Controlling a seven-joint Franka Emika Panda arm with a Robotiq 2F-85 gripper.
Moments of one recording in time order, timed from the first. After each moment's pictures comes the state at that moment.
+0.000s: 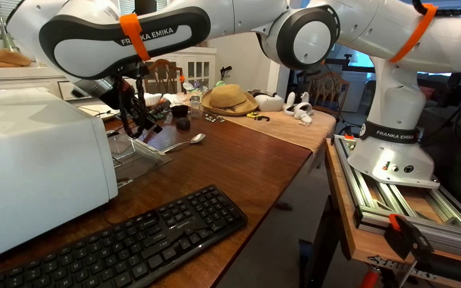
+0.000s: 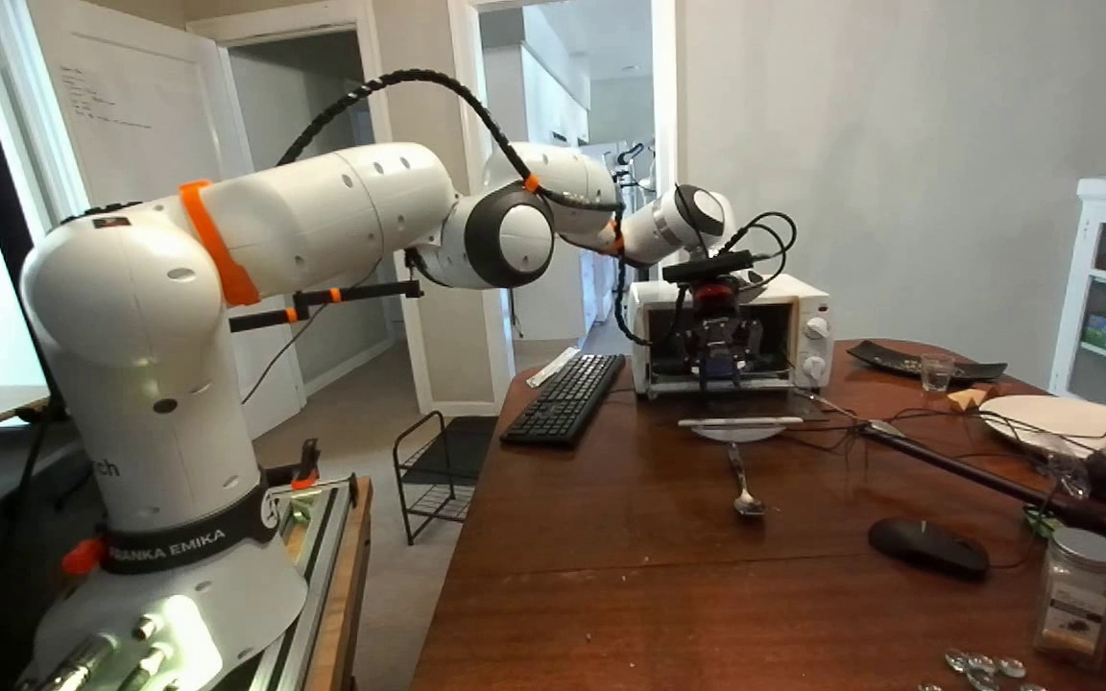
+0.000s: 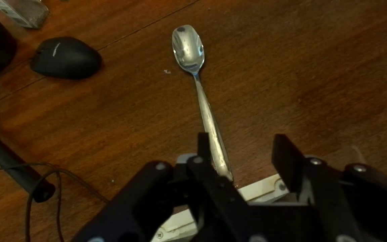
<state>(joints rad) 0.48 1.32 -0.09 -0.45 -0.40 1.22 -0.39</state>
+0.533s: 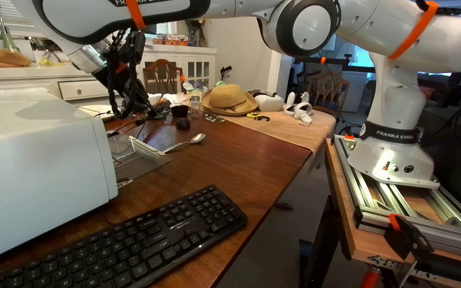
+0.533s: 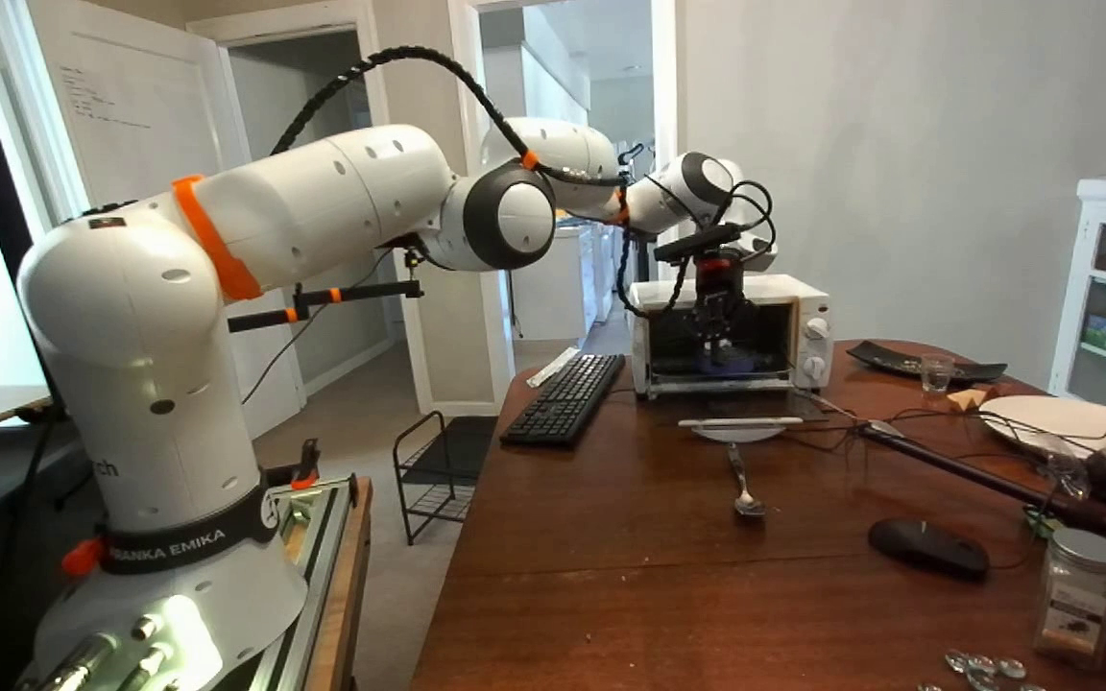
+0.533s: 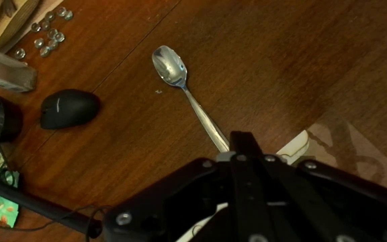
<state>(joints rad) 0.45 1.25 -0.09 -0.45 -0.32 1.18 -0.09</state>
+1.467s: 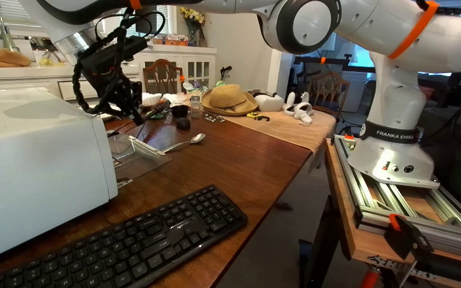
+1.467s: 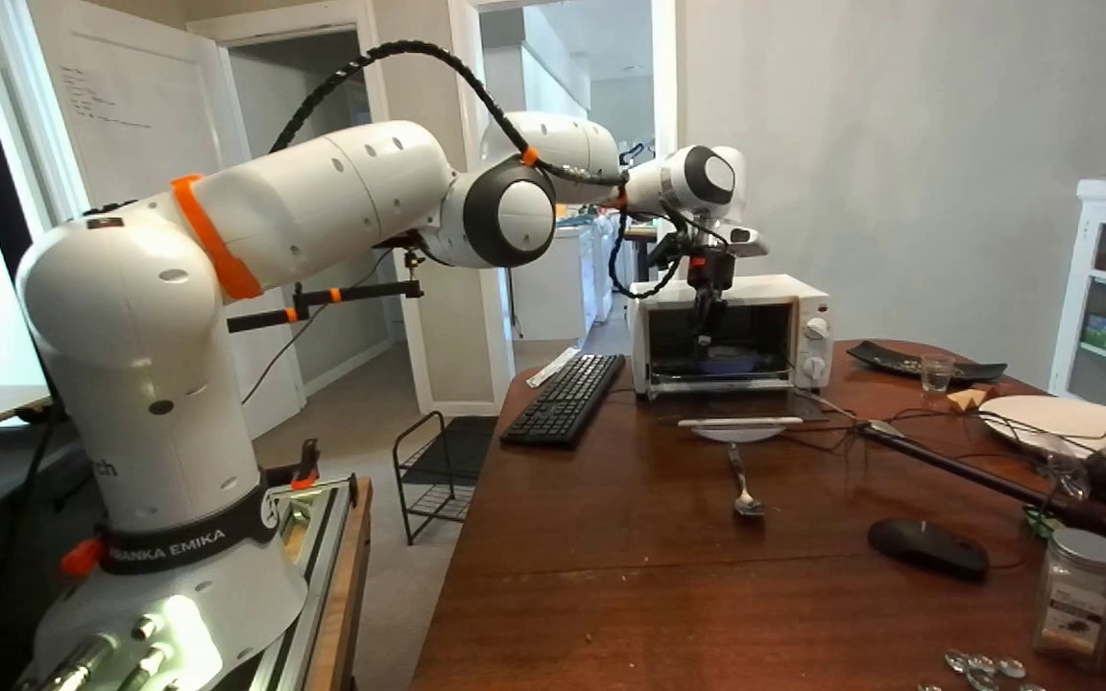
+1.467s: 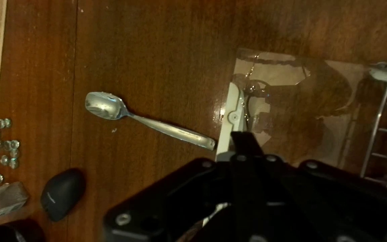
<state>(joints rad) 0.44 1.24 -0.07 -0.45 -0.15 1.26 0.61</state>
